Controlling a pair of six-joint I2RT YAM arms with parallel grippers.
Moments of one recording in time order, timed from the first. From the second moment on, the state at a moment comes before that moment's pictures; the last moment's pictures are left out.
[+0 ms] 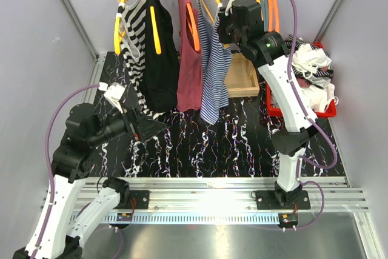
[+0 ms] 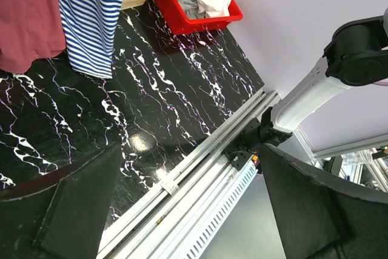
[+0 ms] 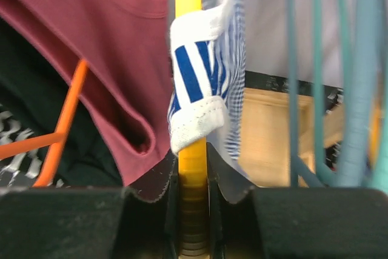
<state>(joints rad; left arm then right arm) -0.31 0.65 1.05 -0.66 0.62 -0.51 0.56 1.95 2.52 -0.87 0.27 0.15</state>
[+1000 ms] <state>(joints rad) -0.31 0.69 1.08 -0.65 0.57 -0.51 0.55 1.54 1.95 -0.48 0.22 0.14</state>
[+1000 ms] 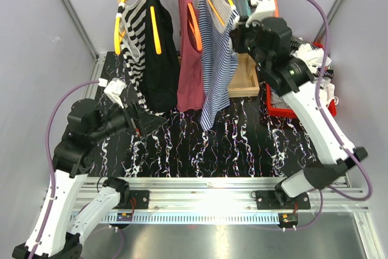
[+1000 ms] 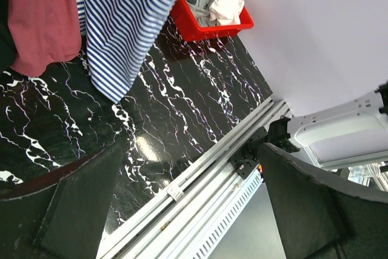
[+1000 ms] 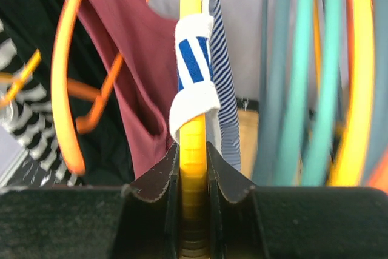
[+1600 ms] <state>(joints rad) -0.34 0.88 1.20 -0.54 0.65 -0.52 0.55 0.82 1.78 -1.01 -0.01 0.32</state>
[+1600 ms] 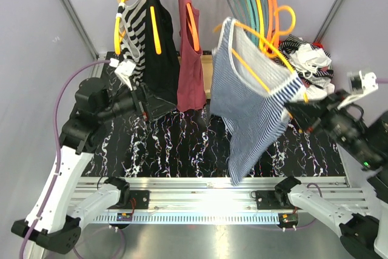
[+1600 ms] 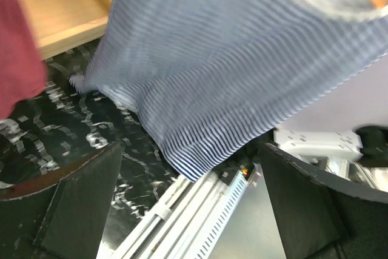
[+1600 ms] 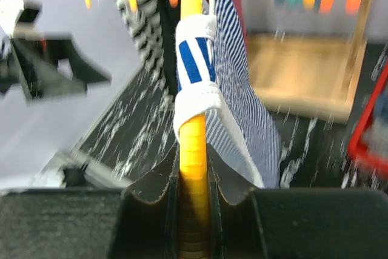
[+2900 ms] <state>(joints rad) -0.90 1.58 1.58 -0.70 -0.10 -0.46 0.55 0.78 1.58 -1.39 -0.19 0.61</state>
